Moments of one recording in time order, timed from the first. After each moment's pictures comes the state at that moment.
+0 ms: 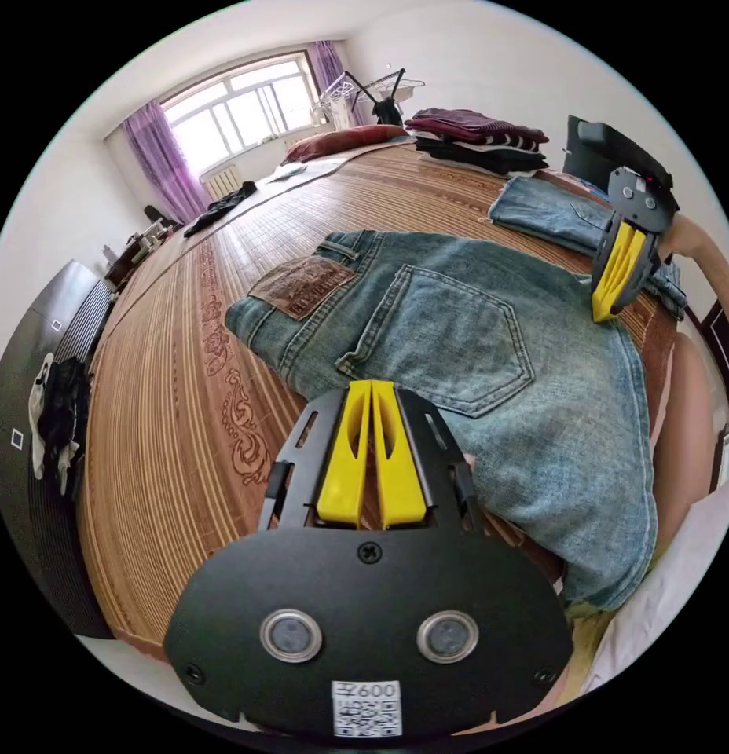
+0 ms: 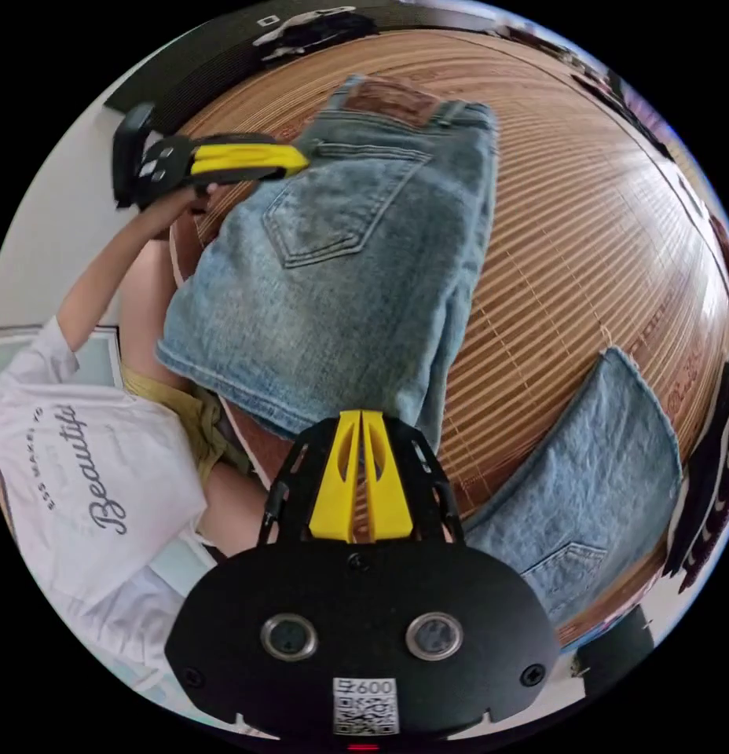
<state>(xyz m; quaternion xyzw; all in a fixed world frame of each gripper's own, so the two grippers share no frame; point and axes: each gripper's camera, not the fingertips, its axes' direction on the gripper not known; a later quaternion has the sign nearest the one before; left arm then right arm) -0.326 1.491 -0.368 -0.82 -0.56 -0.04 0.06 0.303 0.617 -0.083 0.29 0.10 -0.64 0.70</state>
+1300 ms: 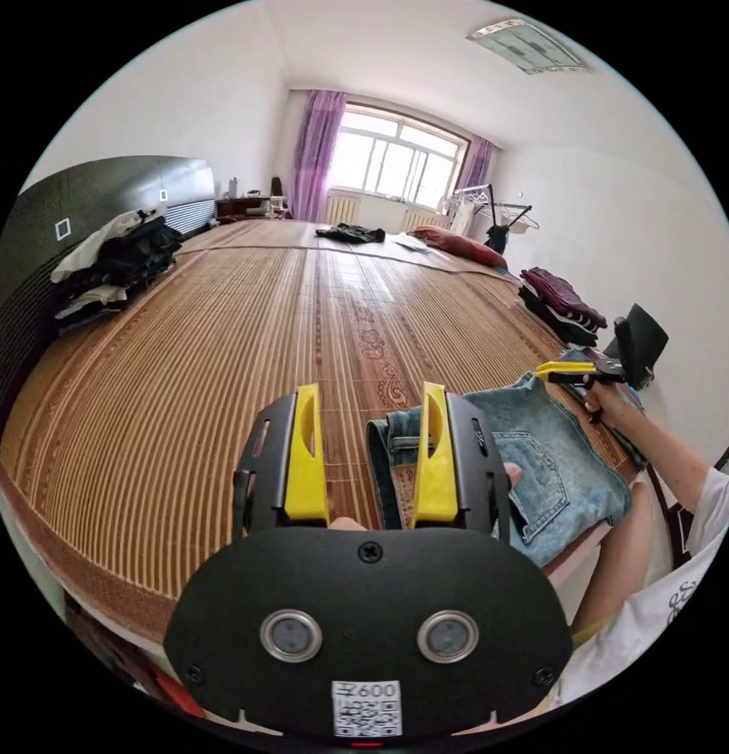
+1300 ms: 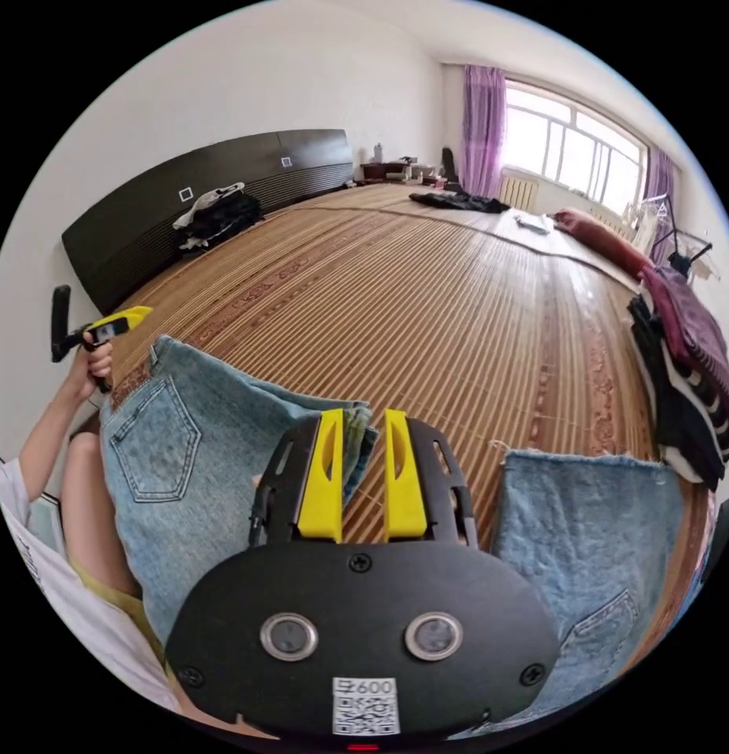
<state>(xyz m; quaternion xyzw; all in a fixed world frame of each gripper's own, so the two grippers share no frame) -0.345 0.982 -0.285 -0.64 -0.74 -0.04 0.21 0.318 0.747 -0.279 0.57 -0.10 -0.52 0.63</state>
